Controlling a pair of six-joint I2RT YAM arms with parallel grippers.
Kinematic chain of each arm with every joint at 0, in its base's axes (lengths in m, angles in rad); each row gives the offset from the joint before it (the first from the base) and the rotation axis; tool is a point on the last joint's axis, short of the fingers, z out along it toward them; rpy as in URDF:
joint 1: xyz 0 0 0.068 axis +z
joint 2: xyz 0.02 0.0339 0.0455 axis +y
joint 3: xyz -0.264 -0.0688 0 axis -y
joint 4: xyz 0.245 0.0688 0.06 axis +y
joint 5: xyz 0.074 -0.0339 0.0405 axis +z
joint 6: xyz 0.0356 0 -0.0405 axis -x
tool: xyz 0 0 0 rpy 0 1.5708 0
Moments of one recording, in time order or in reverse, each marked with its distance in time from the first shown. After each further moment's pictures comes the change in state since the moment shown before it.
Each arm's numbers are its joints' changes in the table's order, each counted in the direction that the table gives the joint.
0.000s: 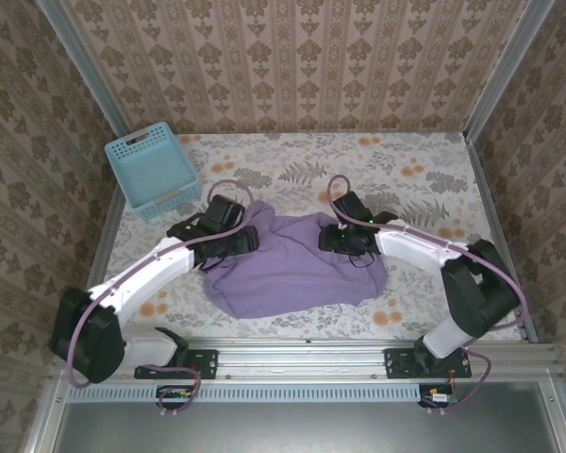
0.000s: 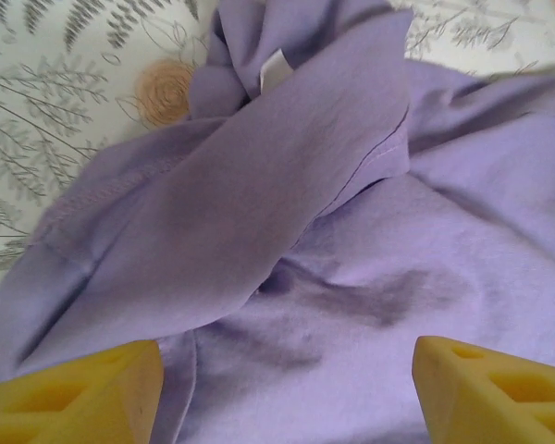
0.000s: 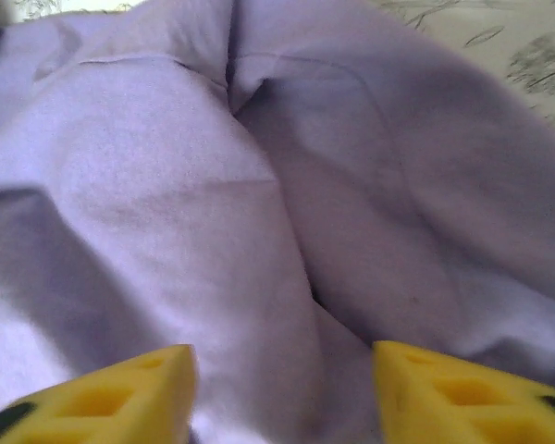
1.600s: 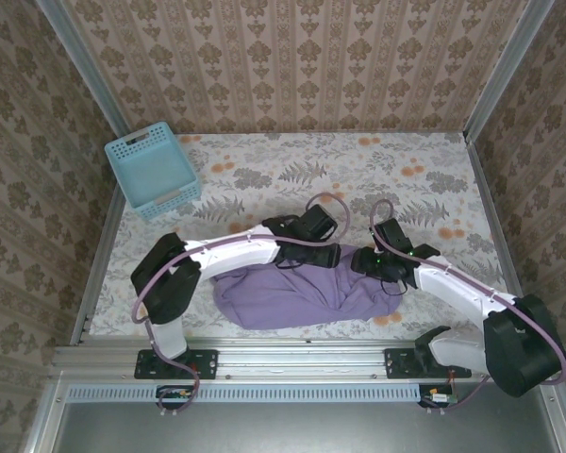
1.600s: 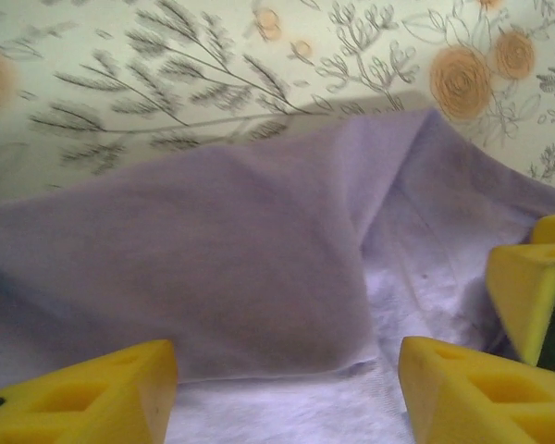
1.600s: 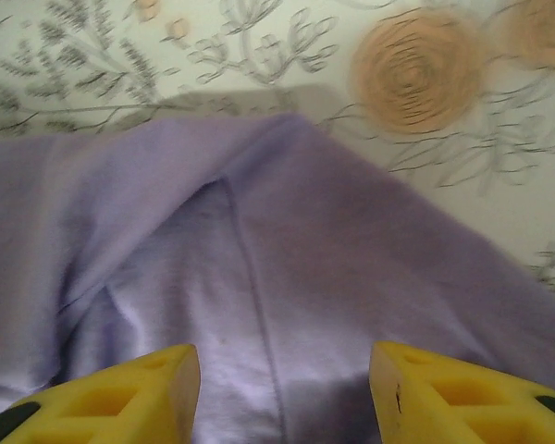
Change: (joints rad) left arm -0.423 0.517 0.393 -0.114 -0.074 0.029; right arm -0.127 -0.397 -0.373 -0.003 0.025 -0.048
